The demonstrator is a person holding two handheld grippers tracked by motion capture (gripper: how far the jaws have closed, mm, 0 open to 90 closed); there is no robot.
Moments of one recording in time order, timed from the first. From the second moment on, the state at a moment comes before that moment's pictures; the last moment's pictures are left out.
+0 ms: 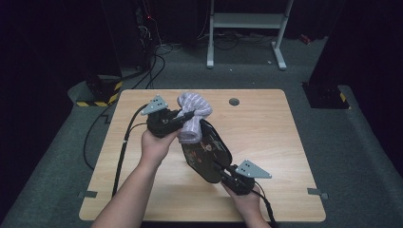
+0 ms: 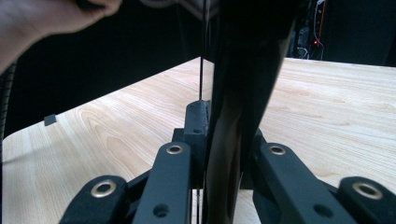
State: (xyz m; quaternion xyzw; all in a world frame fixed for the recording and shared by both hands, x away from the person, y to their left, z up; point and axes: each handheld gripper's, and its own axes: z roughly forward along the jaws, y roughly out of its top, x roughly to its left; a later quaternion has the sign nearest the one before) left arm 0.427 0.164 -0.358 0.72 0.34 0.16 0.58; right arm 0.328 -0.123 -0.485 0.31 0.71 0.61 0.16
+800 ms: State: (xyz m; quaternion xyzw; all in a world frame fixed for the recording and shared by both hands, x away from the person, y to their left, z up) left arm 0.408 0.167 -0.346 0.70 0.32 0.15 0.62; right arm 0.328 -0.122 -0.485 0.31 0.71 0.60 0.16
